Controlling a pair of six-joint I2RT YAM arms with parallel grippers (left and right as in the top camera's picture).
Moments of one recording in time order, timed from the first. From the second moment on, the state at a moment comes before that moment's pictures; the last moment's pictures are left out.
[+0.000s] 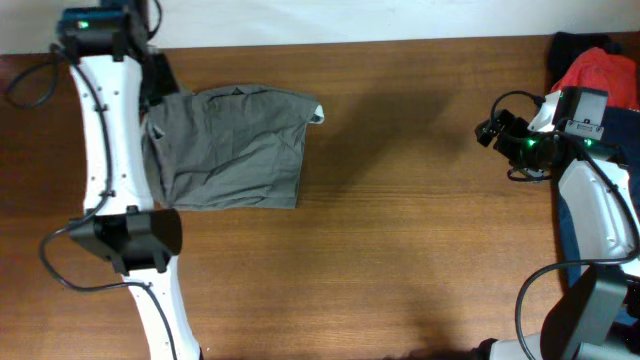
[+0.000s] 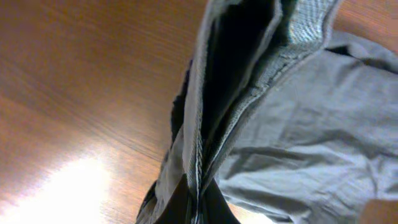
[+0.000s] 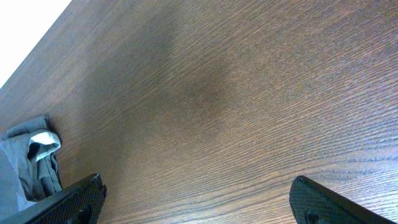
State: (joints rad) left arm 0.02 2.30 2.71 -1.69 -0.21 -0.31; right arm -0.31 1.63 1.22 -0.60 -0.34 0.36
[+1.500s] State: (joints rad) left arm -0.30 2.61 2.72 -1.58 -0.30 -0.44; right arm -0.31 1.63 1.22 -0.60 -0.34 0.36
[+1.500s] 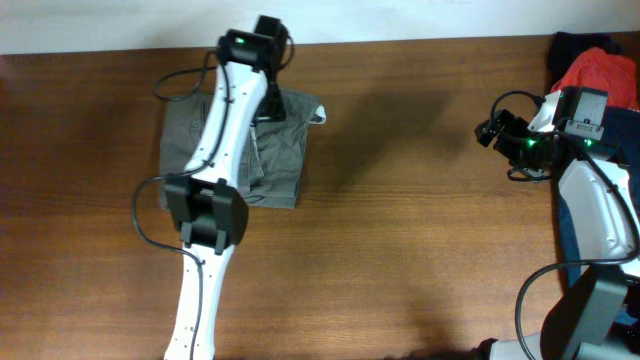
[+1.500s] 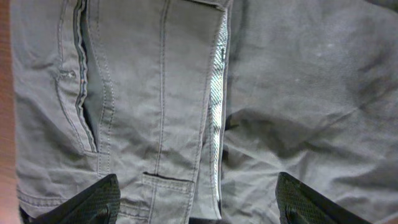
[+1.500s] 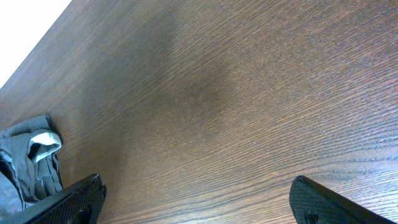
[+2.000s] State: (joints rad) left arm -0.31 2.74 2.72 -1.60 -0.47 -0.48; right arm -0.31 1.63 1.22 -0.60 -0.34 0.36
